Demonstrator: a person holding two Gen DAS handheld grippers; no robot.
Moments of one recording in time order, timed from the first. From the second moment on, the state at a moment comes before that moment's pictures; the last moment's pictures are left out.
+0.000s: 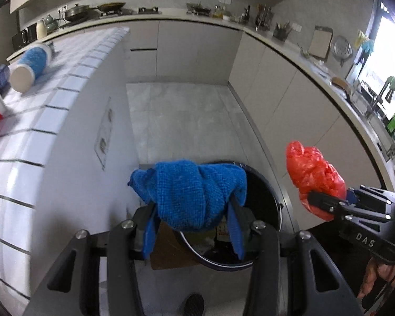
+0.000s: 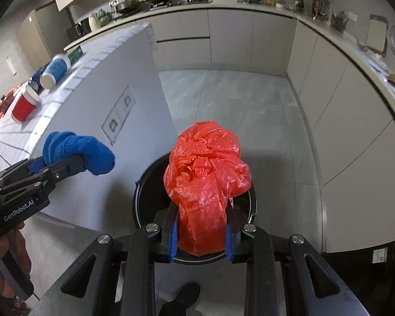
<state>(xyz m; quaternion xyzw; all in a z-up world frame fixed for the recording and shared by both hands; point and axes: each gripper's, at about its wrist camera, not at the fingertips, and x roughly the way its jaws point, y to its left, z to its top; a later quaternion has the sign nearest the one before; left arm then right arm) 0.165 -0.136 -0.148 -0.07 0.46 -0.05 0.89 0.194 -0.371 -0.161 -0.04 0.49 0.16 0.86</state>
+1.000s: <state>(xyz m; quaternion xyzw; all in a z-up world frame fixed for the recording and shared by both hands) 0.172 -0.137 -0.253 -0.05 0.56 0.03 0.83 0.236 -0.400 -0.296 -0.18 0.55 0.17 0.80</state>
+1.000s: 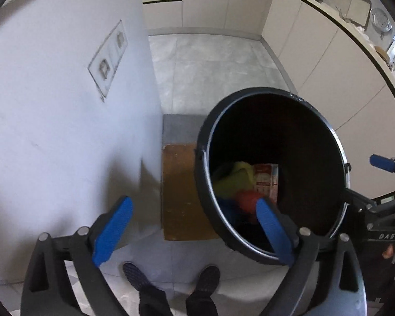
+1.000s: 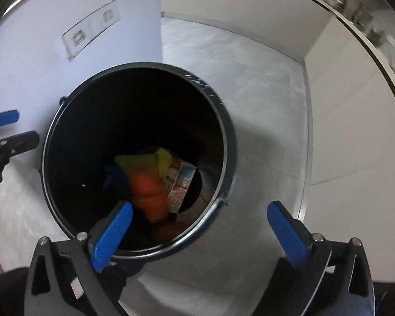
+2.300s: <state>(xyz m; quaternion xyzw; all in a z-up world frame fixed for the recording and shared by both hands) 0.096 -0.070 -0.086 -0.09 0.37 0.06 0.92 0.176 -0.322 -0.102 -0.11 0.40 0.18 0.89</state>
